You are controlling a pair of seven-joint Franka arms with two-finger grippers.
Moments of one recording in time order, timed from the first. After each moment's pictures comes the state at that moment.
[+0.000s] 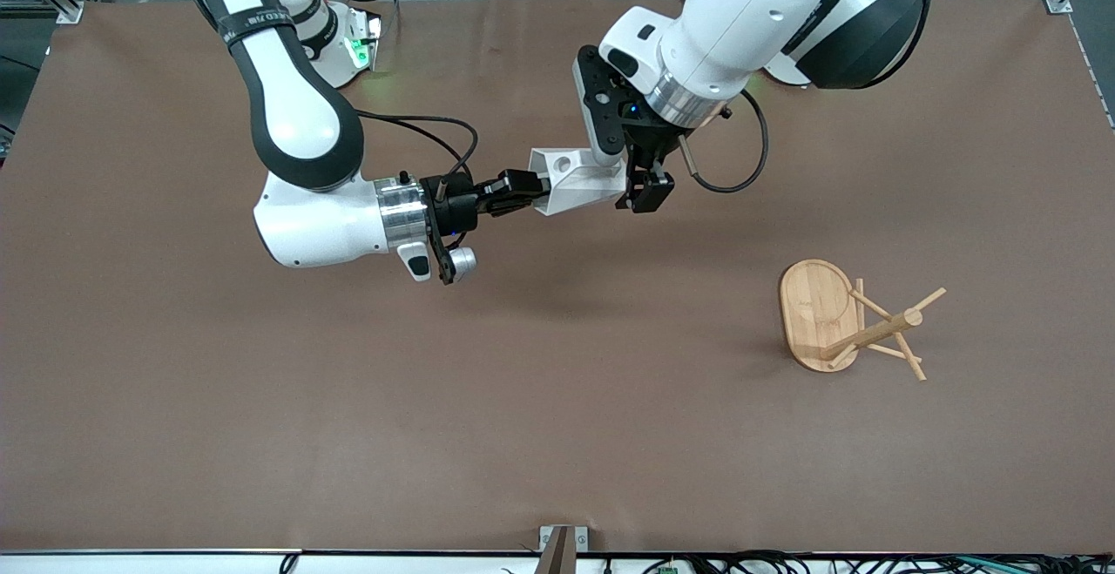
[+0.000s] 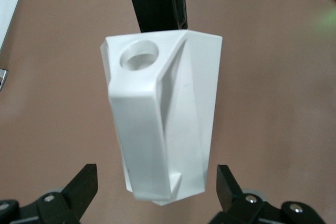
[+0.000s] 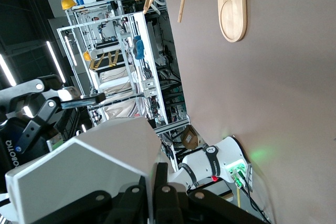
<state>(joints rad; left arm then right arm) -0.28 0.25 -0.43 -1.47 -0.15 1.90 0.72 0.48 0.41 -0.03 -1.64 1.45 1.80 -0.21</state>
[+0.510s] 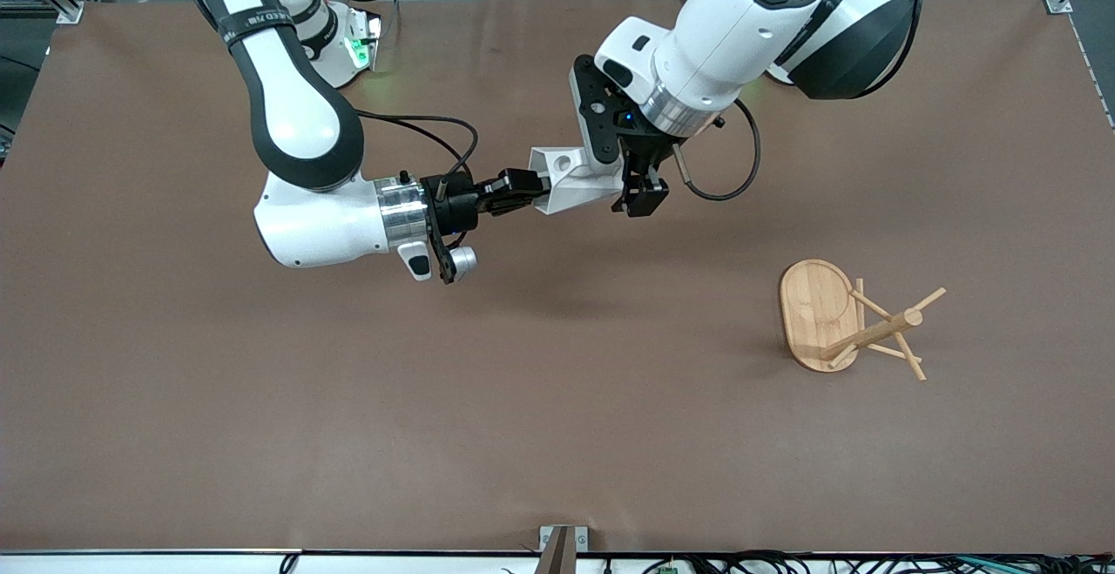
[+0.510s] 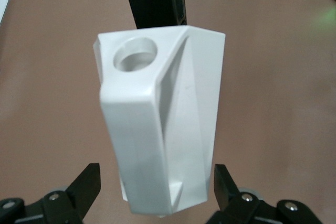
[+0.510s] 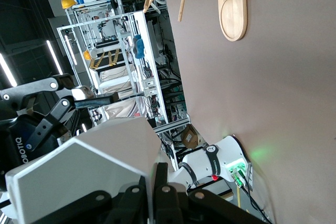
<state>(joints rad) -0.28 0.26 -0.43 -1.47 -0.15 1.90 0.72 0.48 0.41 -0.03 -1.64 1.45 1.79 -0.21</state>
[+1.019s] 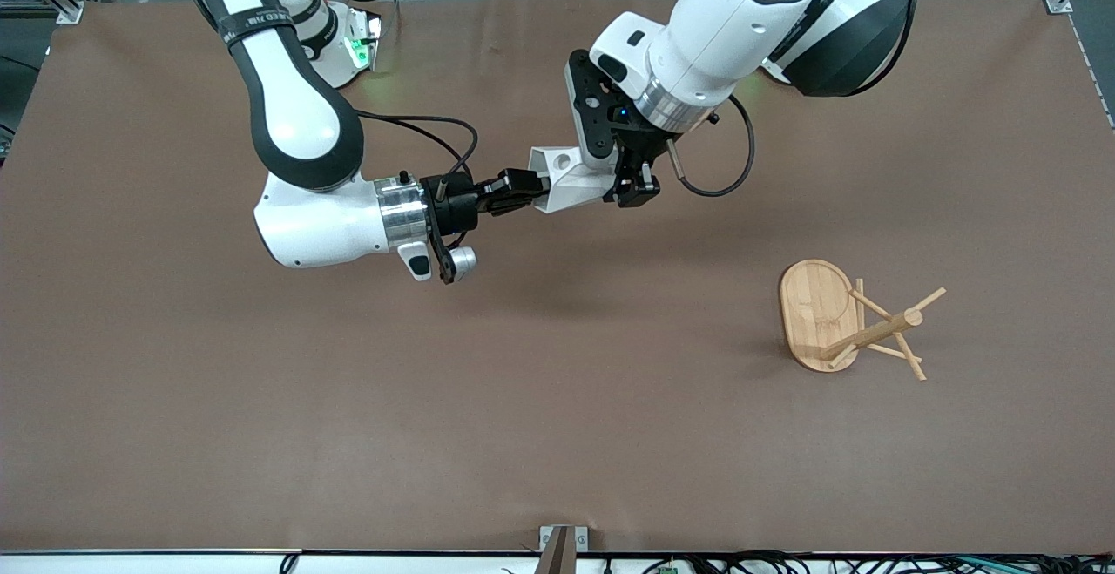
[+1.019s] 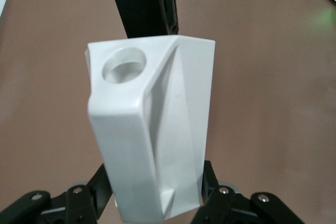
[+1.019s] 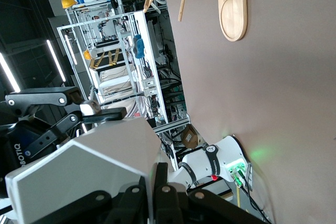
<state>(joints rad) -0.28 0.26 -0.44 -1.47 -0.15 1.90 0.72 0.48 0.41 -0.03 -1.64 1.45 1.79 -0.21</state>
